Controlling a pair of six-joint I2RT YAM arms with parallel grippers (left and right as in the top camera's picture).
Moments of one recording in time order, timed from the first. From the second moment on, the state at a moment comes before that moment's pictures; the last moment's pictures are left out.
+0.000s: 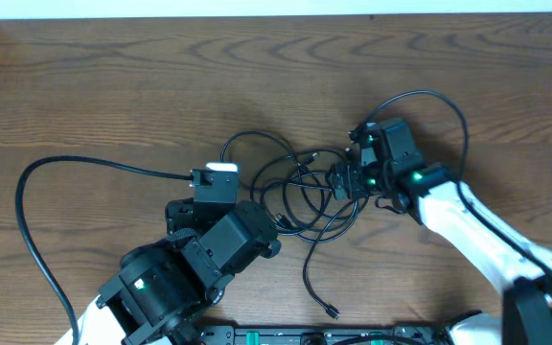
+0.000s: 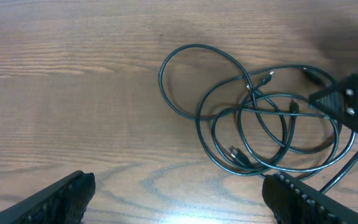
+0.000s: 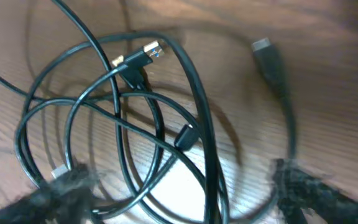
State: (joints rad) left arm -0.92 0.97 1.17 -1.23 -0.57 -0.70; right arm 0.42 1.54 0.87 -0.35 -0.24 0.30
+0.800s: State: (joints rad) left arm -0.92 0.97 1.17 -1.23 -0.57 -0.70; right arm 0.44 1.12 0.89 -0.15 -0.41 0.31
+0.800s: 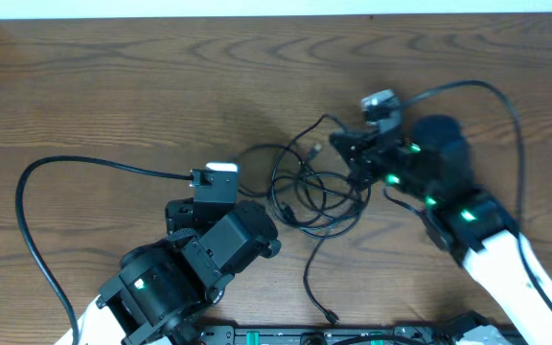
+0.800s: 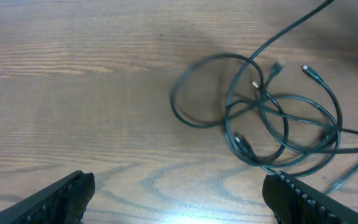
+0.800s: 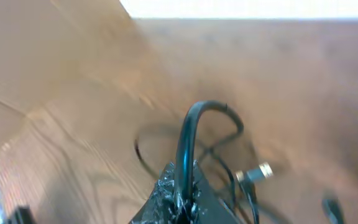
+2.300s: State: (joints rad) left arm -0.92 0.97 1.17 -1.23 -0.57 -0.70; right arm 0.19 1.33 1.96 -0.59 0.08 0.44
